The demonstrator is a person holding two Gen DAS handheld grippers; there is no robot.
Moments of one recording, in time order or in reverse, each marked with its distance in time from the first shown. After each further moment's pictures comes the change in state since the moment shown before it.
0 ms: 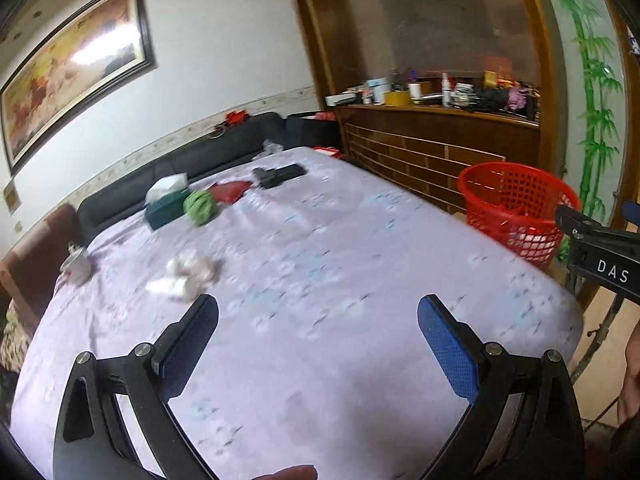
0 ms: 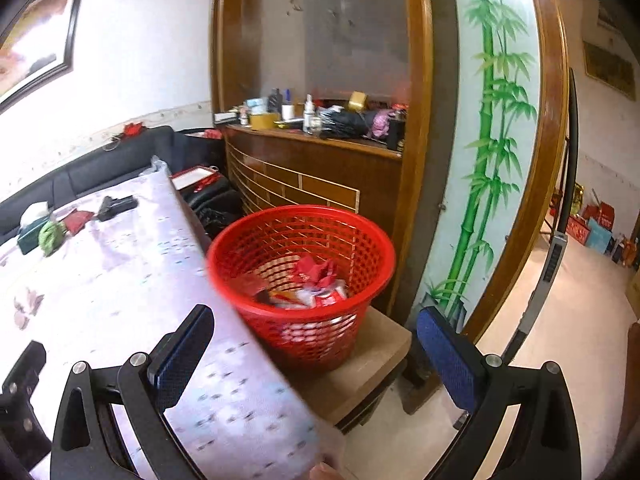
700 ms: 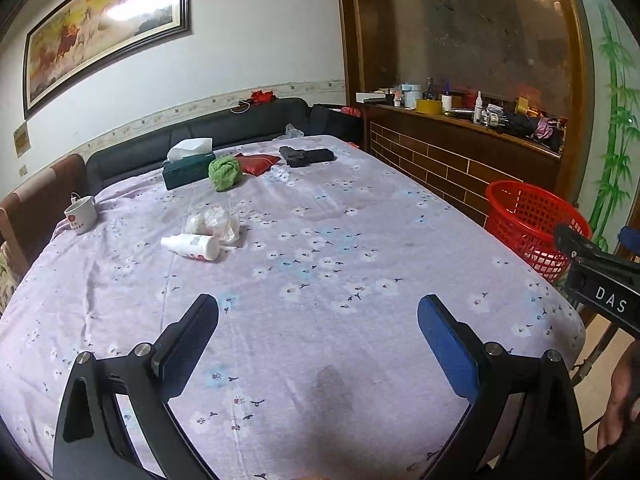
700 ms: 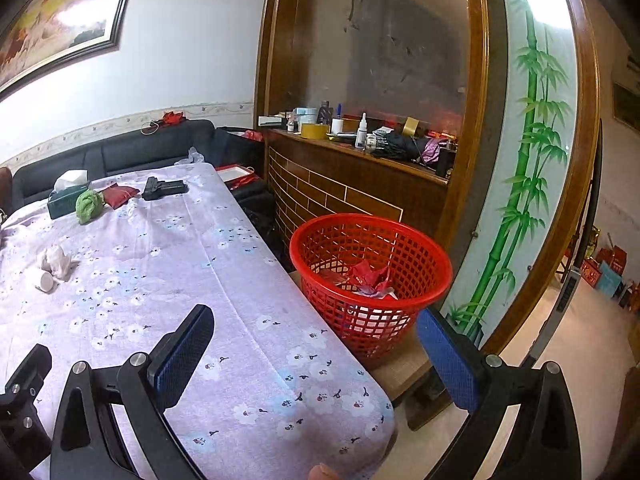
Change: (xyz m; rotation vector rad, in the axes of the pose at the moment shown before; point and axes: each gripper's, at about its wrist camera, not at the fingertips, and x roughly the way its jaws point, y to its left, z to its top) left arm -0.001 0.036 -0.019 -0.155 0.024 -0.021; right arm -0.027 0.067 -0.016 -0.117 -0.047 0.055
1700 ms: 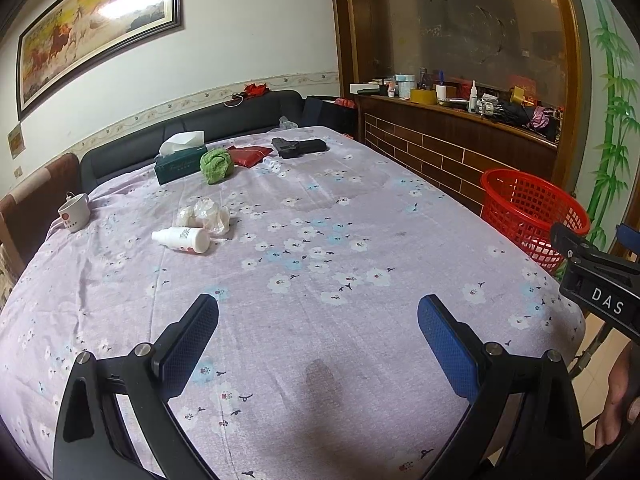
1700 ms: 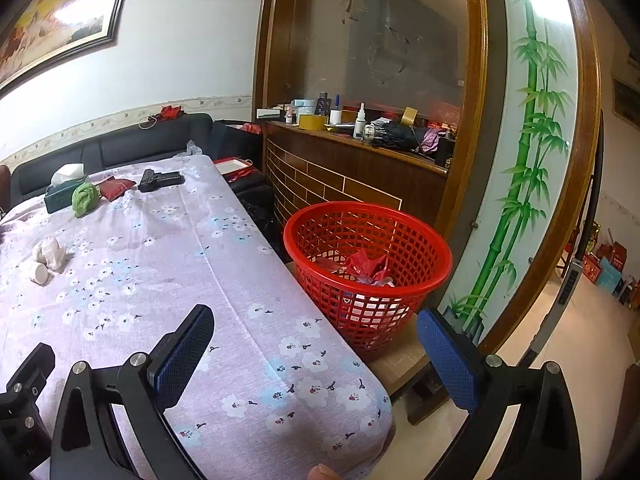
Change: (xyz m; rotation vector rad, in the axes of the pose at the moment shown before) left arm 0.006 -0.007 -0.004 0.016 0.026 -0.008; right arm 0.008 -0.007 -0.007 0.001 0.021 0.000
